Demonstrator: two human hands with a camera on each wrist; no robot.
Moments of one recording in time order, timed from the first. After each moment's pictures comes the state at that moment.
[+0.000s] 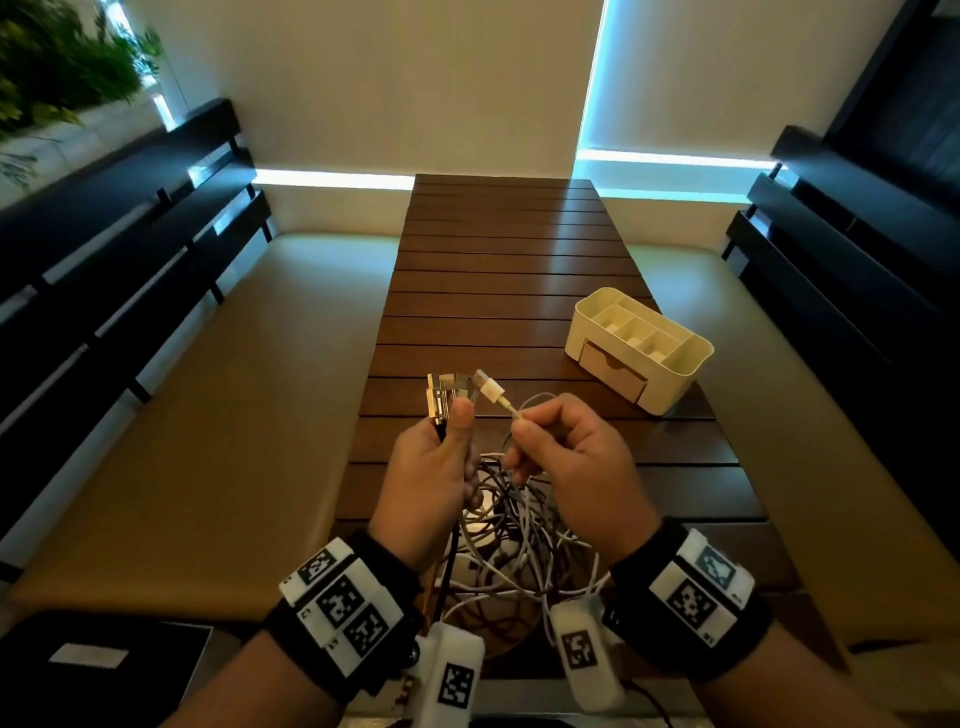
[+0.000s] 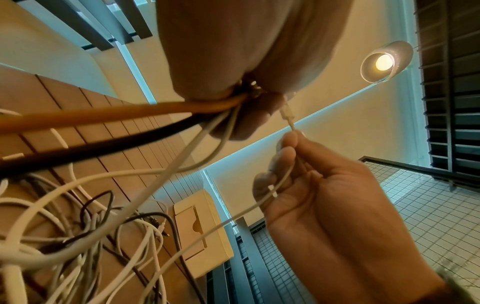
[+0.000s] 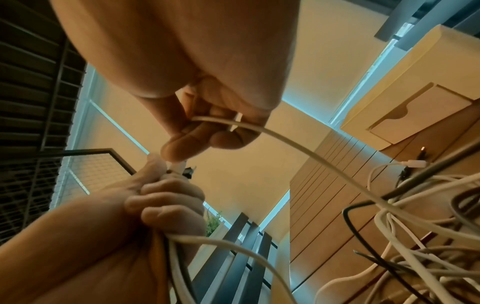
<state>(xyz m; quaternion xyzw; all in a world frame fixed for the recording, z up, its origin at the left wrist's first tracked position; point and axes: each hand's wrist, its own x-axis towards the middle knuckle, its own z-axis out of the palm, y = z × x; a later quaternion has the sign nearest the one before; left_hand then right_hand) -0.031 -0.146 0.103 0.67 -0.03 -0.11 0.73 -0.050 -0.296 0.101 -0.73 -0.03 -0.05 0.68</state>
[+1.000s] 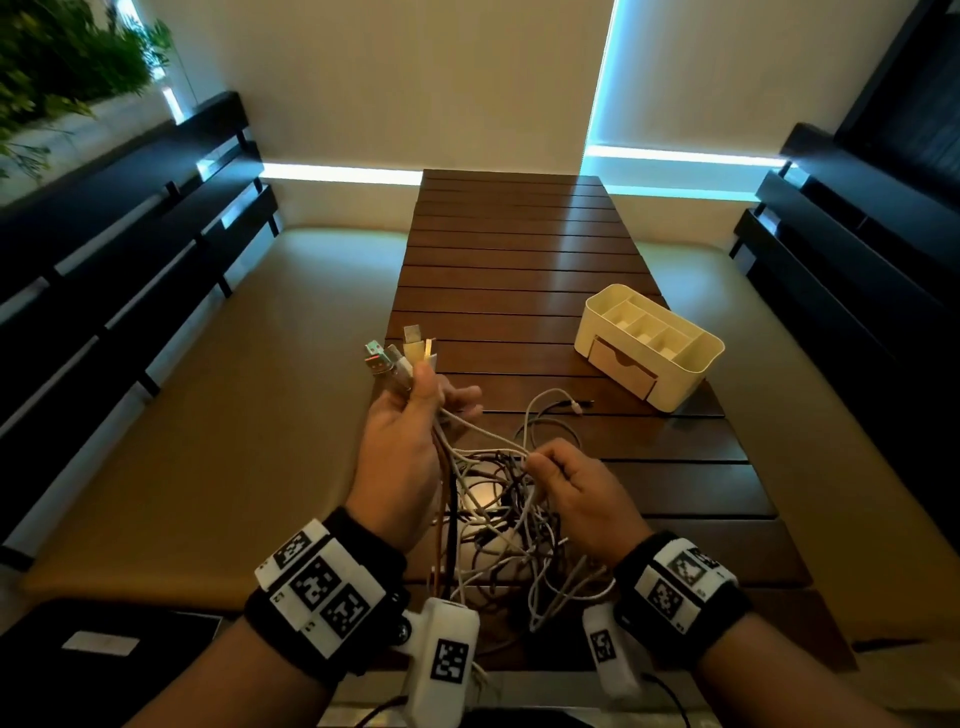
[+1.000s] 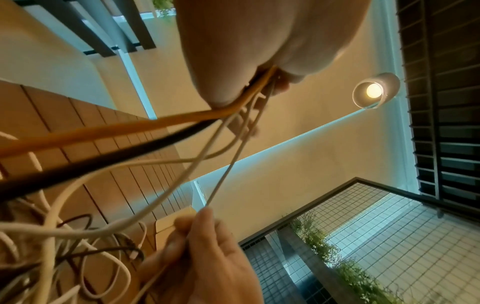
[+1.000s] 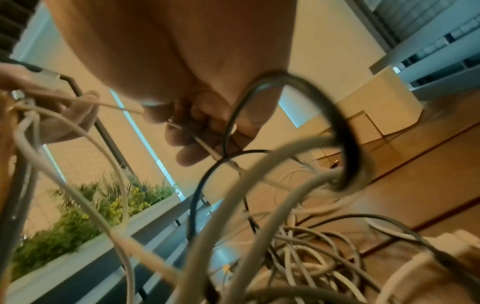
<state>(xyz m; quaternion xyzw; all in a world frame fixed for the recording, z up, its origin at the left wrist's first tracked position) -0.021 -0.126 0.118 0.52 0.00 -0.03 0.86 -0.043 -0.309 0.040 -0.87 0.00 0.02 0.50</state>
